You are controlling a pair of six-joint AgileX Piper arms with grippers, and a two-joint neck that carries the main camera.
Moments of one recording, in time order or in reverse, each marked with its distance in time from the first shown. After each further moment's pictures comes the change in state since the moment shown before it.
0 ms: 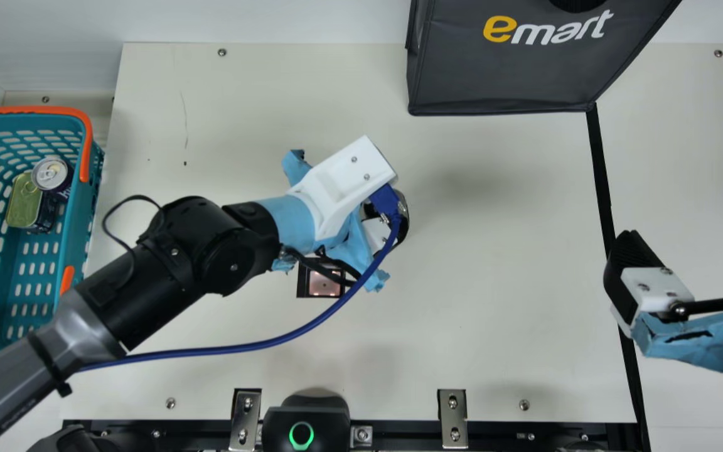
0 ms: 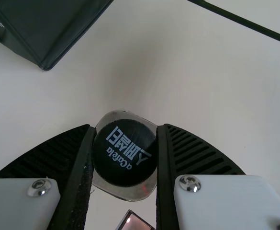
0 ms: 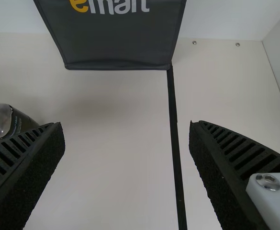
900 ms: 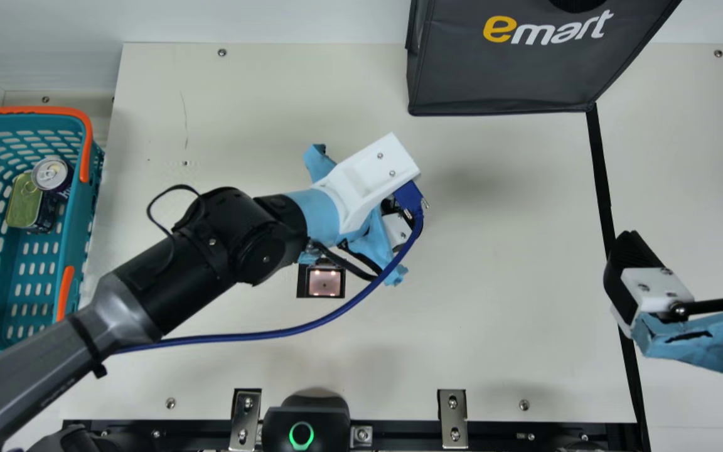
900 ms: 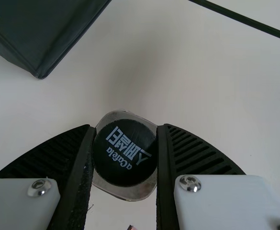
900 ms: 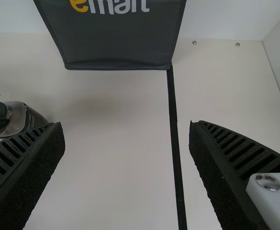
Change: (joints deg) left arm -1.4 4.4 -4.0 2.4 -0.1 -1.5; right arm 0.0 0.0 0.0 0.0 0.0 0.0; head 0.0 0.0
